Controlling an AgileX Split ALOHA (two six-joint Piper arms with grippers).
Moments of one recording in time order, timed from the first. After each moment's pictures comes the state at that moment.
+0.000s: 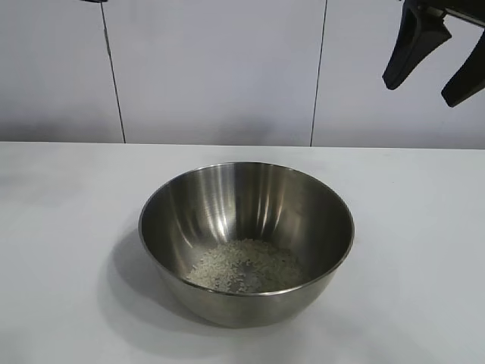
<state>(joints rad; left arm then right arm) -0.31 1.52 -1.08 -0.61 0.03 0.45 0.11 1.53 -1.28 0.27 0.97 -0.08</state>
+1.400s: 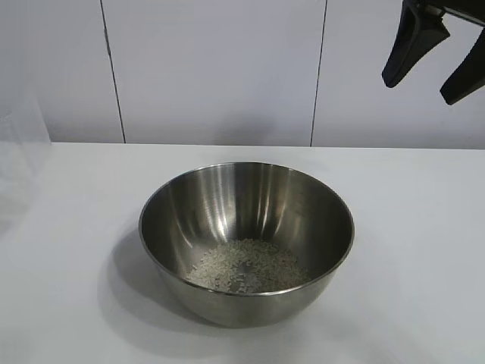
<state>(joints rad) -0.16 1.56 -0.27 -0.10 -0.95 0.07 0.11 1.53 -1.28 0.27 0.95 -0.08</state>
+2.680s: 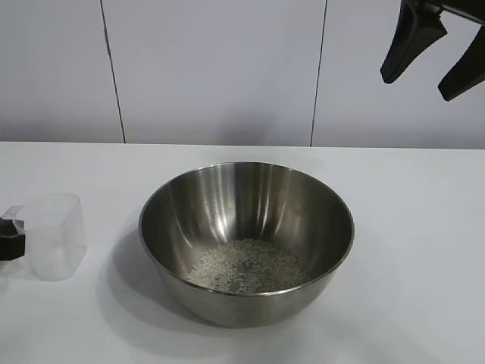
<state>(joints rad) -0.16 1.96 -0.23 -0.04 -1.15 0.01 0.11 1.53 -1.28 0.27 0.92 -0.08</state>
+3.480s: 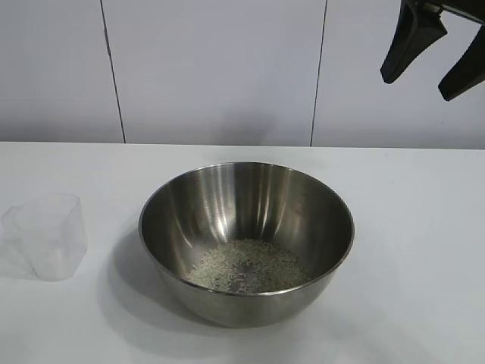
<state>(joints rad) -0.16 1.58 0.00 -0.15 -1.15 -0.25 0.11 1.53 -1.28 0.27 0.92 -0.08</state>
